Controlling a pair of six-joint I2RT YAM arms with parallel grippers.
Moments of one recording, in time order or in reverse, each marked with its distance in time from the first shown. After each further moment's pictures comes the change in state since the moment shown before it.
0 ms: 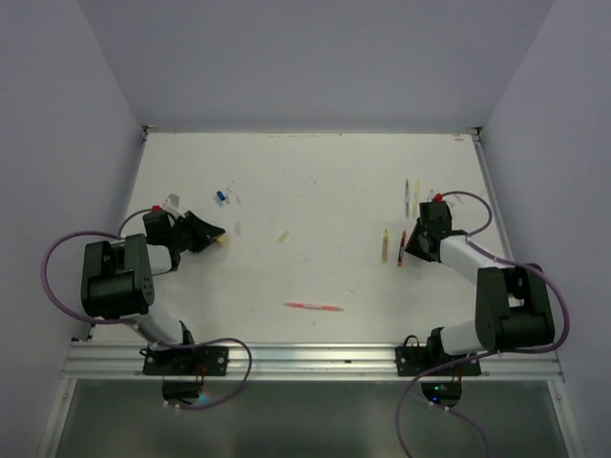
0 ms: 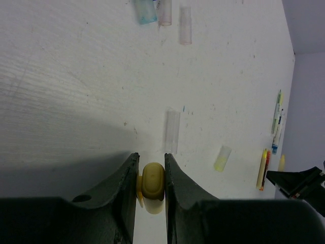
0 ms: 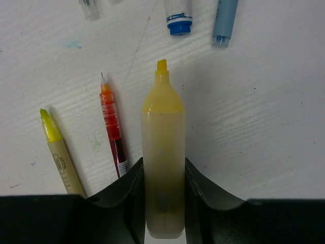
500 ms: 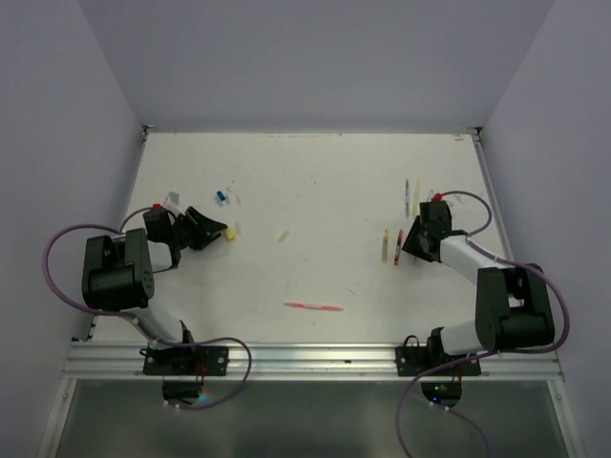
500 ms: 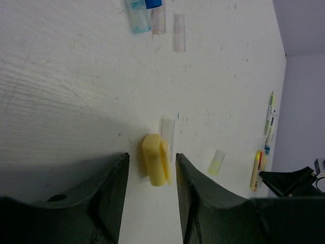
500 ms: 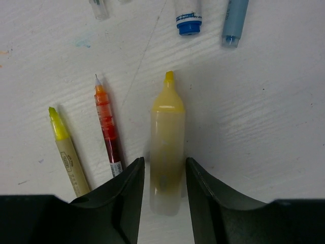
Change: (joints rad) left arm 0.002 0.058 0.032 0.037 0.023 -0.032; right arm -0.004 -0.001 0.000 0.009 -0.023 0.003
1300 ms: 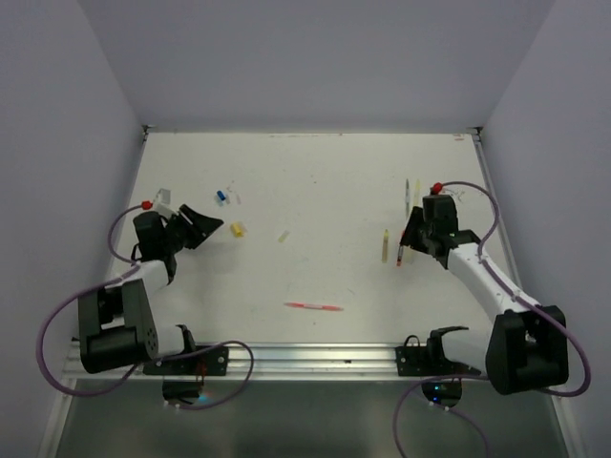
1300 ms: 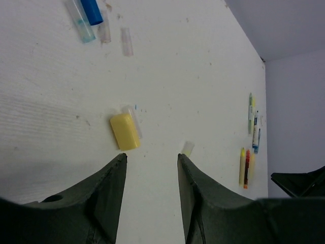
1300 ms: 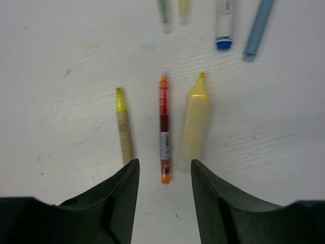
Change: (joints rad) left arm 0.000 -0.311 -0.071 -0.097 -0.027 -0.001; right arm 0.023 -0.213 0.038 -0.146 -0.020 -0.039
